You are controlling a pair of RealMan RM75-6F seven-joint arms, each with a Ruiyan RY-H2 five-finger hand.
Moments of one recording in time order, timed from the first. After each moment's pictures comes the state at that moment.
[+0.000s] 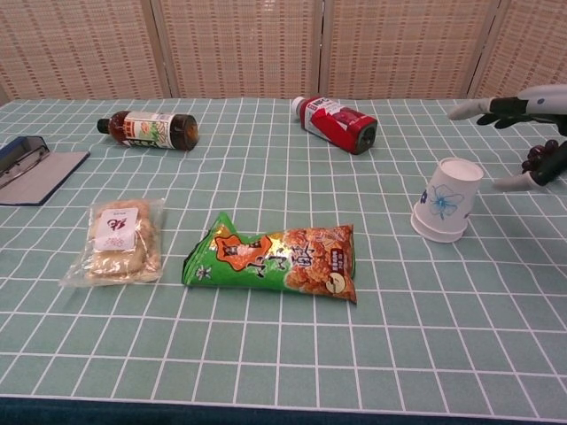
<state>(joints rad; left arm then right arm) -0.16 -1.21 0.00 -1.48 1.59 1.47 0.21 0.60 -1.14 0.15 -1.60 -1.29 0.76 0.15</state>
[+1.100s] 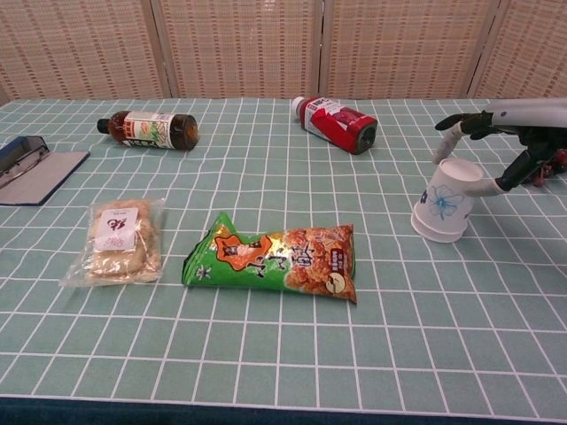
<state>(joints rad) -0.15 -1.20 0.01 -1.48 1.61 1.48 0.20 0.68 -1.23 0.15 -1.51 -1.21 0.71 0.14</state>
